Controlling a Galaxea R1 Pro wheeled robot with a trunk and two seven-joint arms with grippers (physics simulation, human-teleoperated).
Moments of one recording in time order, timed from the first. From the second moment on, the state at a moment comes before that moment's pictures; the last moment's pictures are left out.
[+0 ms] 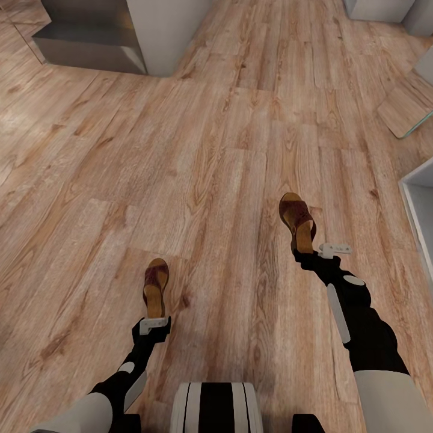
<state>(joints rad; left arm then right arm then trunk) -0.65 -0.02 -0.12 -0.23 0.16 -0.52 0.02 -0.63 -0.07 -0.12 -1.35 -0.05 0.50 0.02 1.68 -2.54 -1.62</state>
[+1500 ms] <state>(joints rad) -0.65 -0.02 -0.12 -0.23 0.16 -0.52 0.02 -0.63 -0.07 -0.12 -1.35 -0.05 0.50 0.02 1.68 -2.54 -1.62</state>
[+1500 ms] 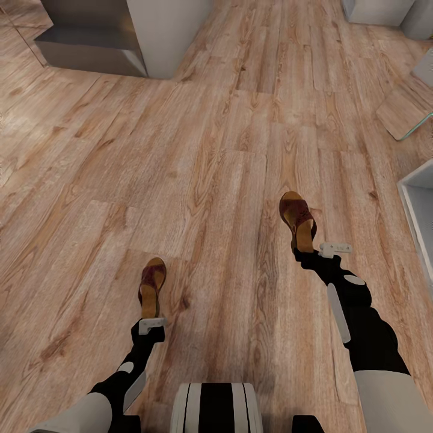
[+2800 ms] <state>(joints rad) -0.65 -0.02 -0.13 -1.00 0.17 0.35 0.02 -0.62 -0.07 -0.12 -1.39 -0.05 0.50 0.01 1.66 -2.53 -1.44</state>
